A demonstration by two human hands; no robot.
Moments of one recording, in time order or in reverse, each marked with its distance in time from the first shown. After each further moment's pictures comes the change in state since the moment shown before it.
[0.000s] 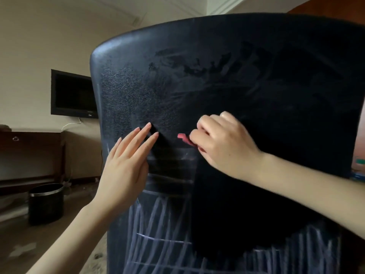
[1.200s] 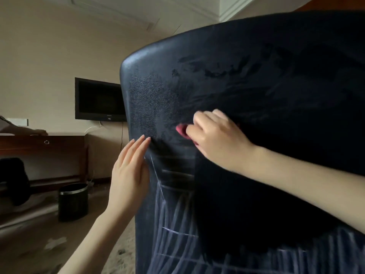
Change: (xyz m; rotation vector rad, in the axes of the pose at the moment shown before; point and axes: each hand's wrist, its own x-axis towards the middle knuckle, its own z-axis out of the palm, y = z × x) left_hand -0.030 -0.029 -0.011 -0.085 0.138 -0.234; right_hand 0.039 -0.031 0.023 0.066 0.021 -0.023
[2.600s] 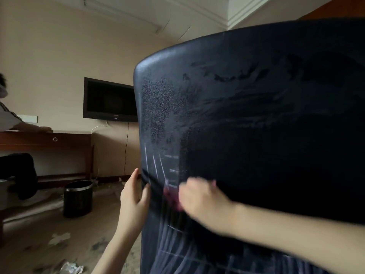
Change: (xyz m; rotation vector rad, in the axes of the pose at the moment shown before) left_hand -0.054 -0.018 0.016 -0.370 -0.056 -0.656; right_hand -0.072 -0.086 0.045 0.094 -0.302 -0.128
